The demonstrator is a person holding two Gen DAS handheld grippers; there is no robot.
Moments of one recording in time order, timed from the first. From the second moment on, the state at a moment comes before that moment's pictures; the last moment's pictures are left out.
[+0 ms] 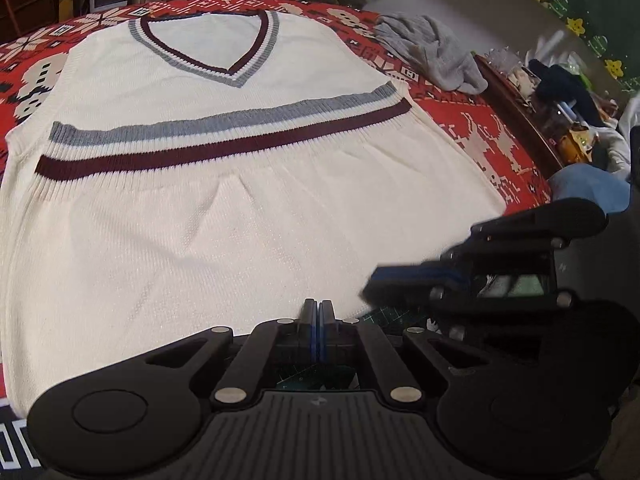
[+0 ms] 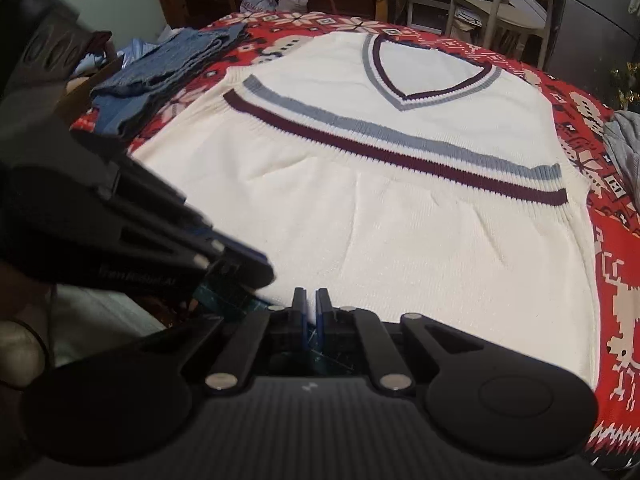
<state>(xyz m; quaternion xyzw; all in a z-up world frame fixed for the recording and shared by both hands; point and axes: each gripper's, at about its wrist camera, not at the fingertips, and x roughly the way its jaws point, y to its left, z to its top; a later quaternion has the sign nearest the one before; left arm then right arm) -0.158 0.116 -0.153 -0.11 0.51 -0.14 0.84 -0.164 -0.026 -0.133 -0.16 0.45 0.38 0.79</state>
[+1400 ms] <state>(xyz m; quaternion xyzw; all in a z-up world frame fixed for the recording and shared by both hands) -0.158 0.117 -0.155 -0.11 0.51 -0.14 0.84 -0.120 -0.112 -0.127 -0.13 0.49 0.26 0.82</state>
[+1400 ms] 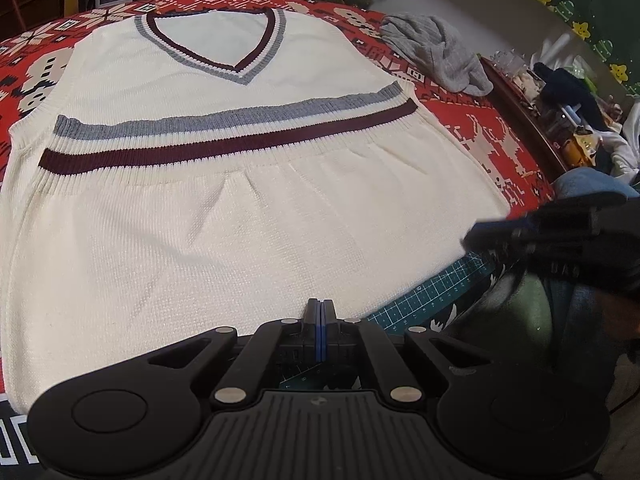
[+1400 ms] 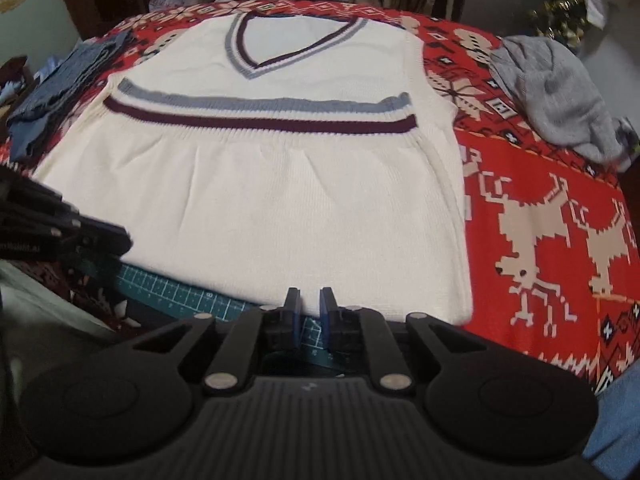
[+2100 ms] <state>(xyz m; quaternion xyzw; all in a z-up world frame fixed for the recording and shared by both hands) -0.159 0.117 -0.154 -0.10 0.51 -0.14 0.84 -0.077 -0.140 -0.130 -0.11 0.49 0.20 0.84</state>
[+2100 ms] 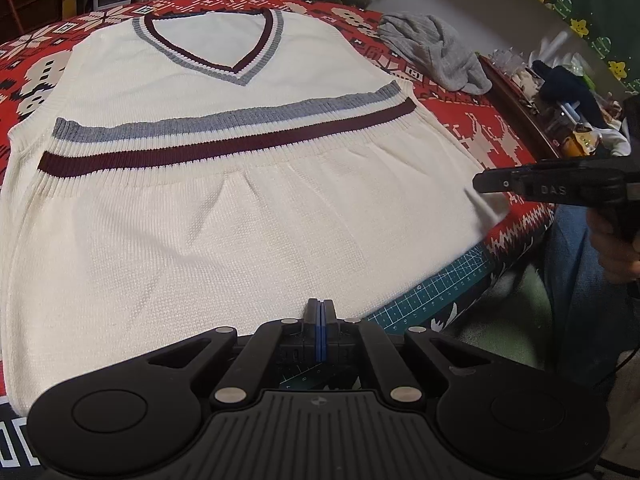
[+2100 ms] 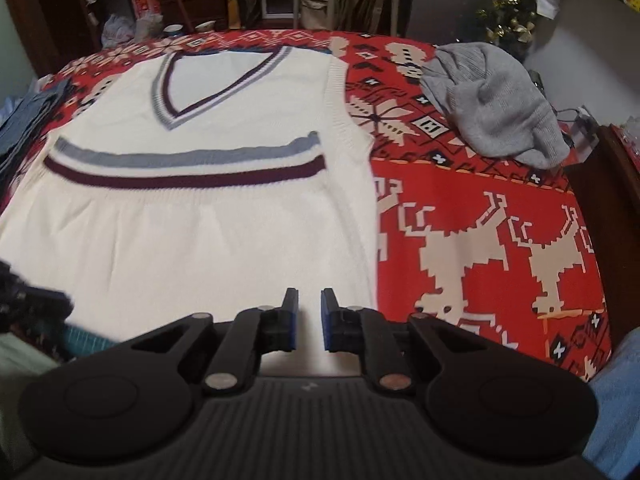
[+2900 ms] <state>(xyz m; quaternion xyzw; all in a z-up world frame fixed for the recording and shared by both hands) -0.155 0.119 -0.155 -0.12 0.52 -0.14 0.83 -0.139 -0.028 -0.131 -0.15 0.47 0.39 0.78</state>
